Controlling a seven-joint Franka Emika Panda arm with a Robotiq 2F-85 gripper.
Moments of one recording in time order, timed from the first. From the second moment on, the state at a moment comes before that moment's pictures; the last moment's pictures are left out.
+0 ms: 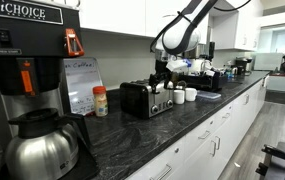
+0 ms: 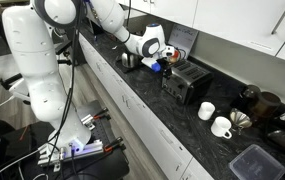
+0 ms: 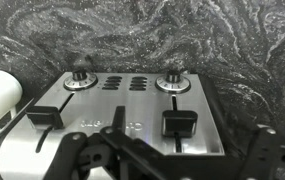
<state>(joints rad) 0.11 0.23 -0.03 -2.15 -0.18 2.62 0.13</state>
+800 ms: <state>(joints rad) 0.11 0.28 -0.01 -2.14 -0.18 2.63 0.13</state>
